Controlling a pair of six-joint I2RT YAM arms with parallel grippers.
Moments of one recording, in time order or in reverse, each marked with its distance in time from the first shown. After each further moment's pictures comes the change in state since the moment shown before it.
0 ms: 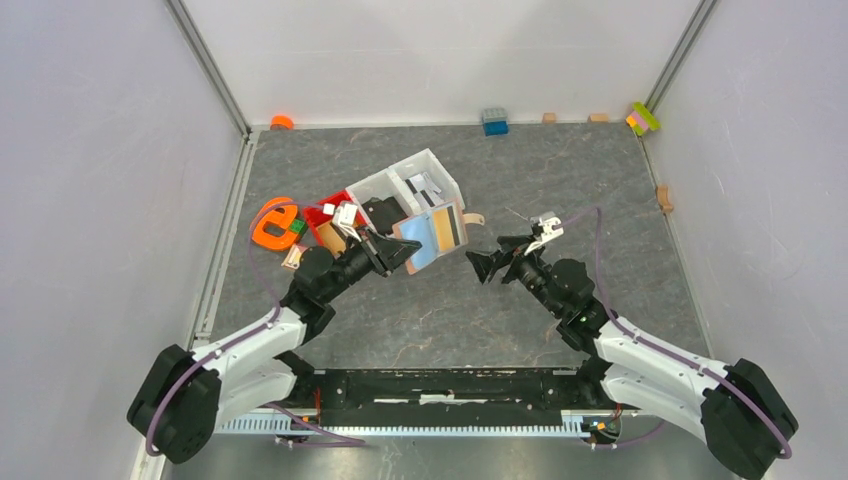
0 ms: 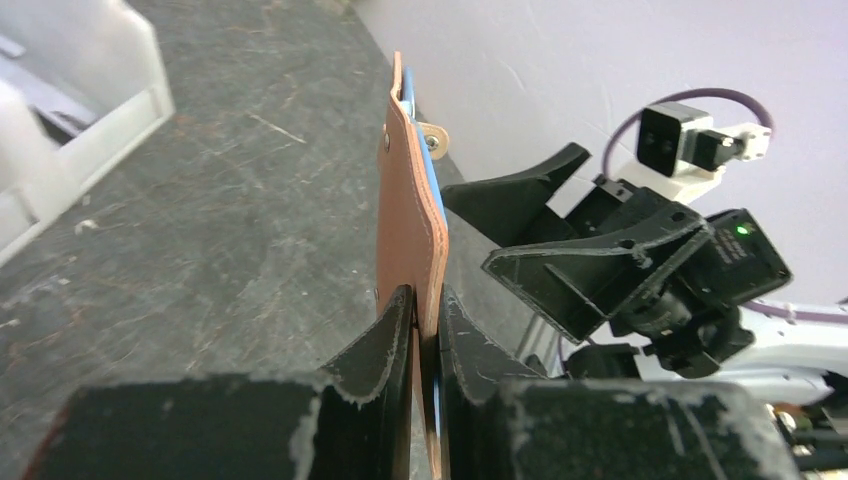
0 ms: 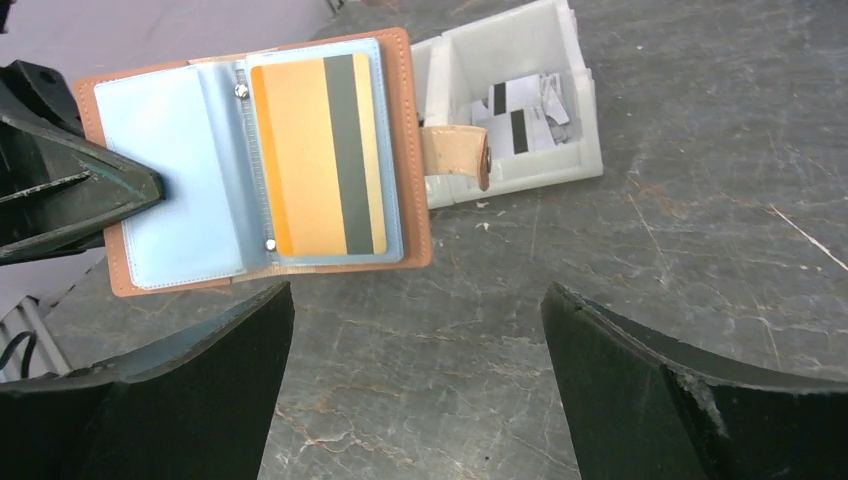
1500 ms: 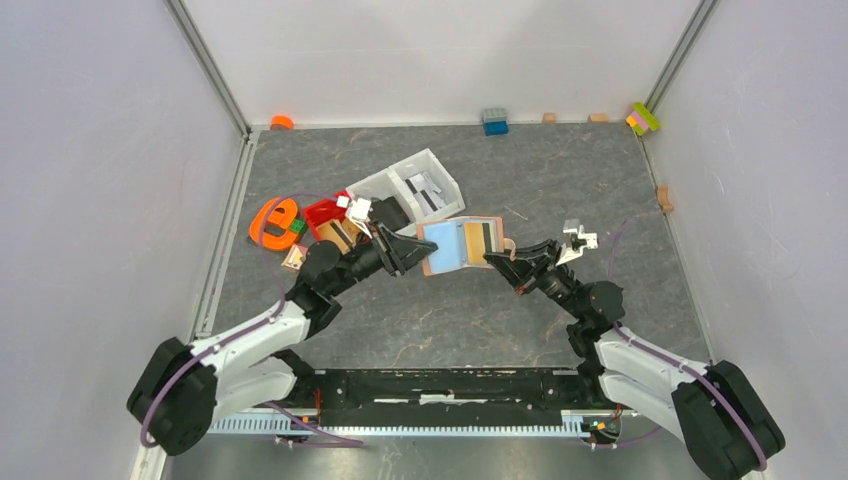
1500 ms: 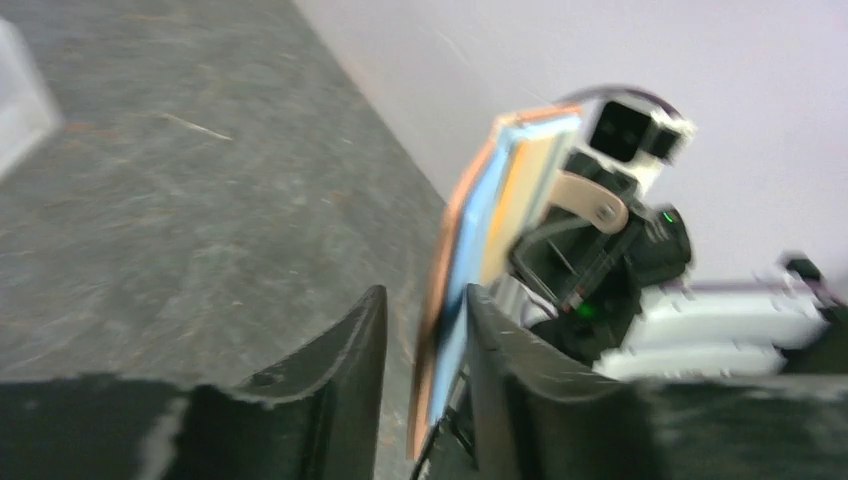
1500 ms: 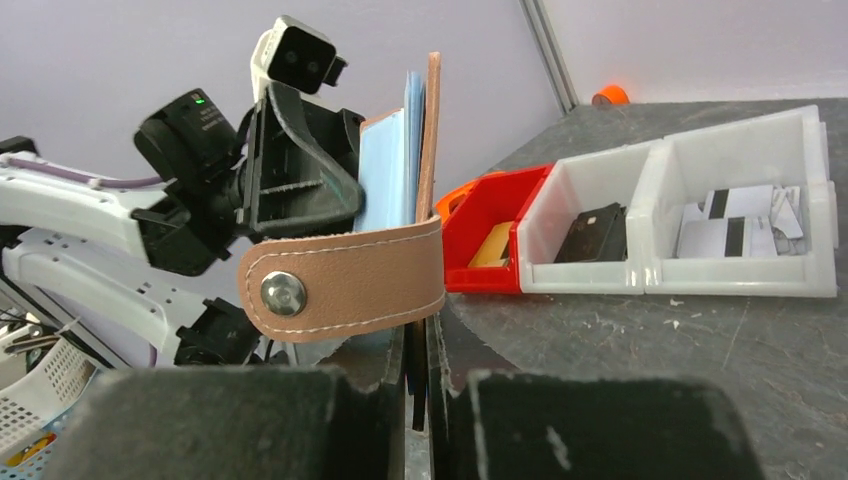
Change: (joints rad) left arm -0.071 0.074 0.082 0.085 0.125 -0.022; right arm -0.218 0.032 -0.196 0.669 -0.525 0.307
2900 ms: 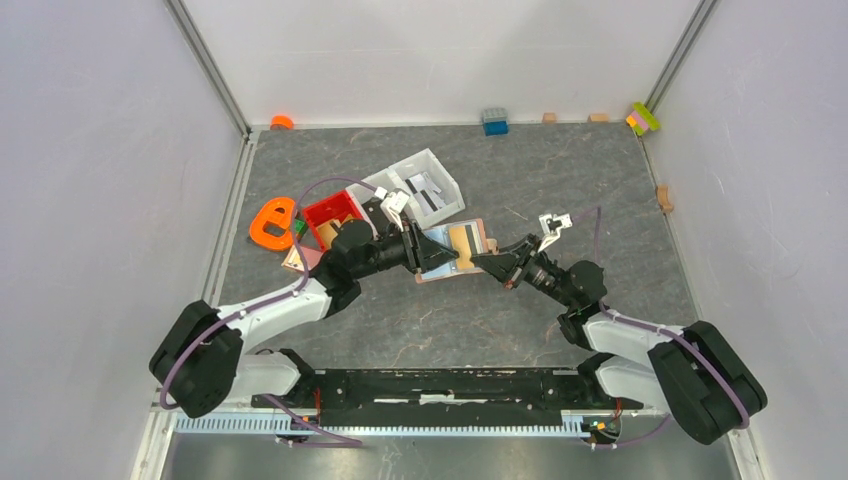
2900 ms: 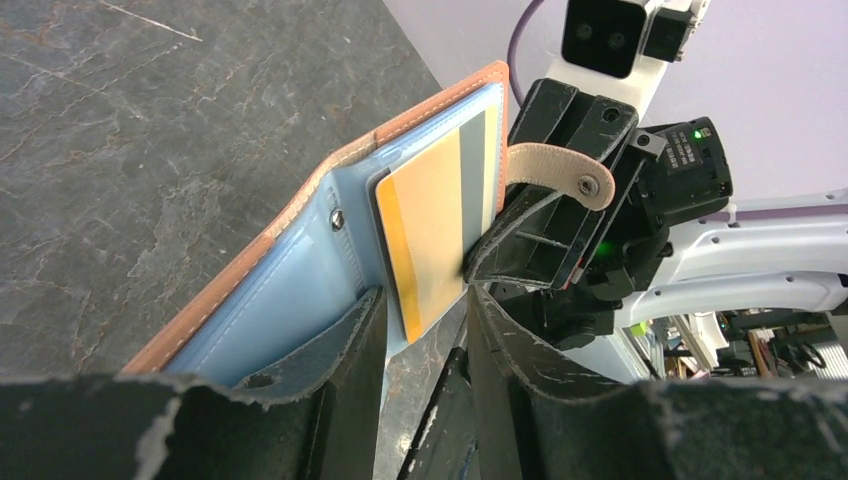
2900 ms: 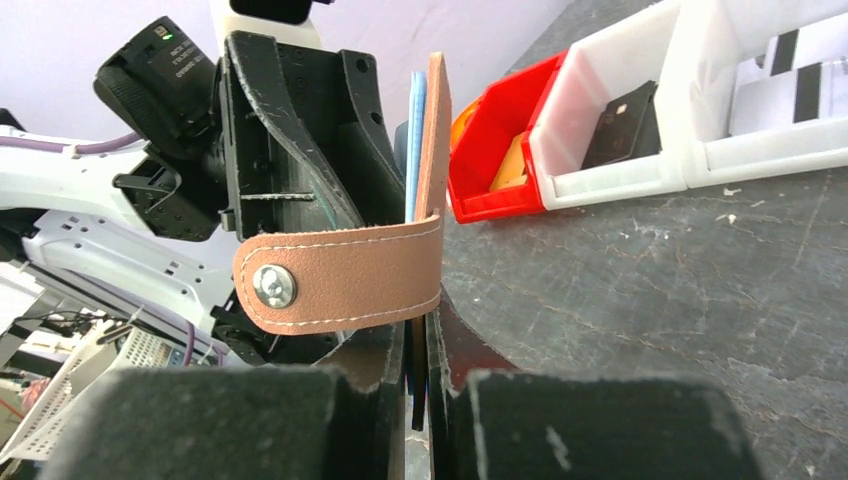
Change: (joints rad) left arm -0.048 0.183 0.168 -0.222 0.034 0.076; right arm -0.001 0.217 0.072 -0.067 -0.077 0.129
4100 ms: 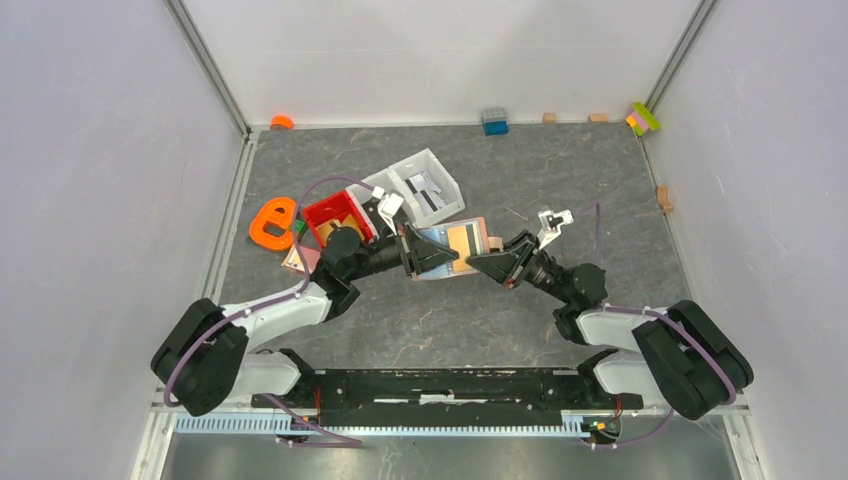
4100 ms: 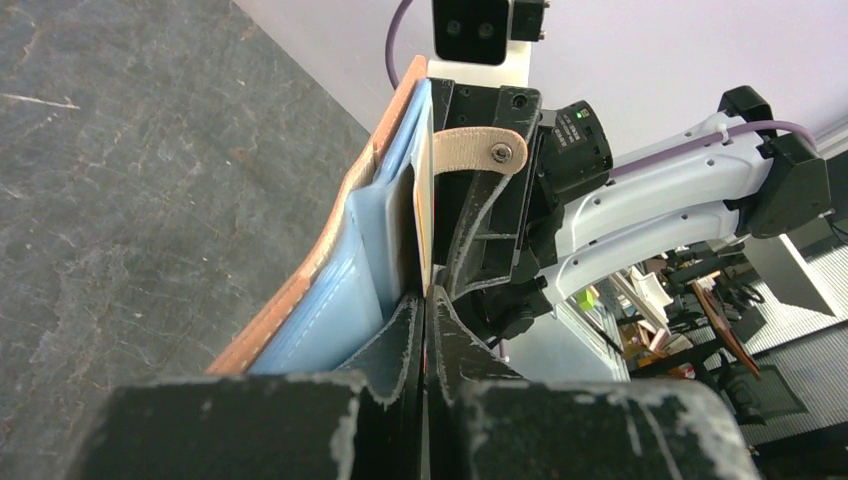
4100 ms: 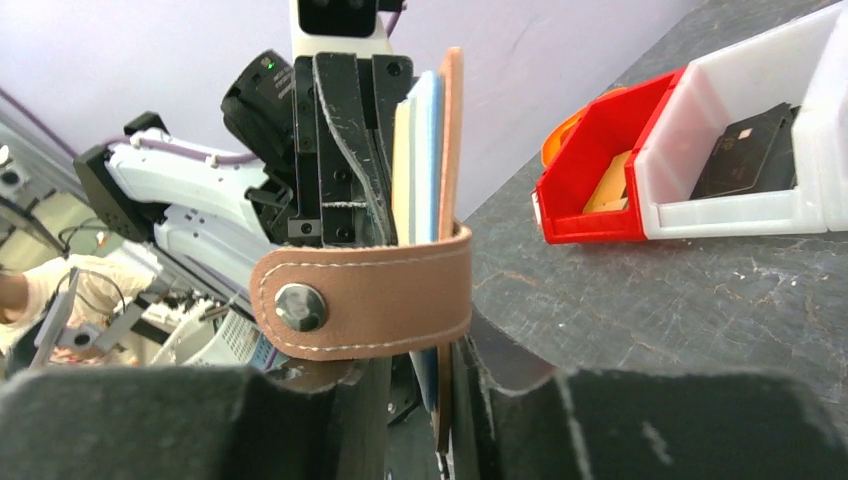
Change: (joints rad) left arm 0.016 0.021 -0.056 0.314 0.160 -0.061; right arm 0.002 0.129 0.016 0.291 -0.088 0.179
